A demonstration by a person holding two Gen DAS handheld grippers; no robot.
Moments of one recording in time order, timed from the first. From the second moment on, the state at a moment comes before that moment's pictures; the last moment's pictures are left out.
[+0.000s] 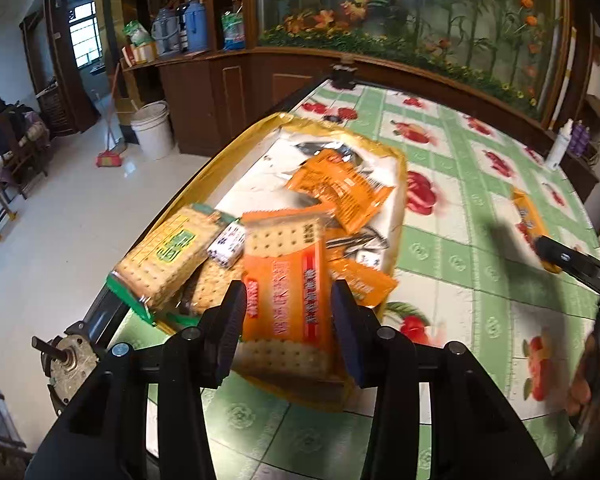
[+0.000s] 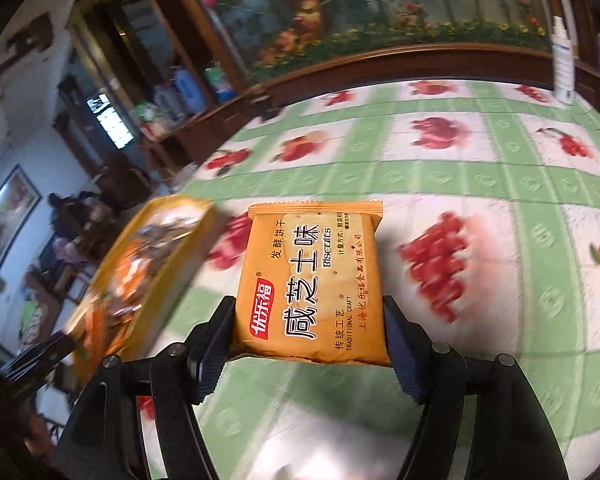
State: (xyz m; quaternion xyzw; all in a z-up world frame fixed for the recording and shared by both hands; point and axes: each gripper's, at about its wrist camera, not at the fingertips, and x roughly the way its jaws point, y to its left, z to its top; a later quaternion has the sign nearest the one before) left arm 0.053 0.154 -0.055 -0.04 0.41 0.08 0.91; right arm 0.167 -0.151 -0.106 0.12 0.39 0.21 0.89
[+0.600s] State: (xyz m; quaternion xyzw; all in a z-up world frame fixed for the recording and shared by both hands) left arm 0.080 0.152 -0.088 -0.02 0.43 0.10 0.90; right arm 0.104 -0.097 -0.092 0.09 0.39 0.28 0.87
